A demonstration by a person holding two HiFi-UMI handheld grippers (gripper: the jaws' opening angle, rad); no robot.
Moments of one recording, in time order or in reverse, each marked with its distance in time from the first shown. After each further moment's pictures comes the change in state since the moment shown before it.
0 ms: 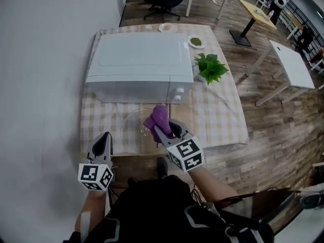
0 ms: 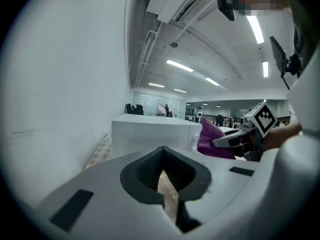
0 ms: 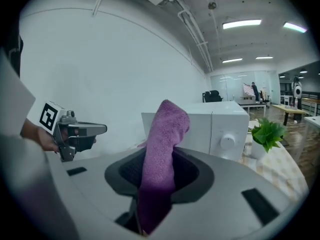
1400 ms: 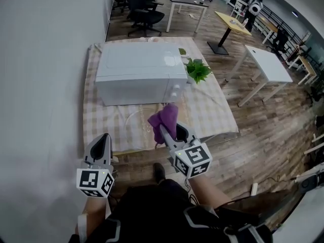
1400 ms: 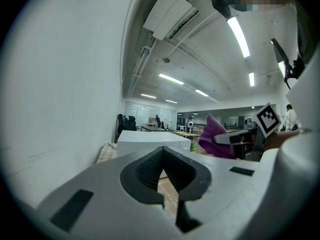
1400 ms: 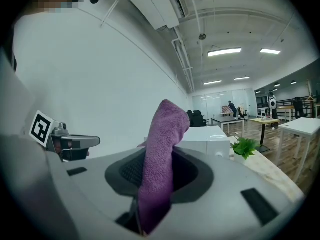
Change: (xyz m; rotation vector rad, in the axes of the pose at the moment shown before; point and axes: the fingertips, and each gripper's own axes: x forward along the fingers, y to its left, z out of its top) left arm -0.098 0.010 0.050 0.024 -0.133 -0.110; right arm -0.078 0.091 0.061 0.021 -0.222 -0.233
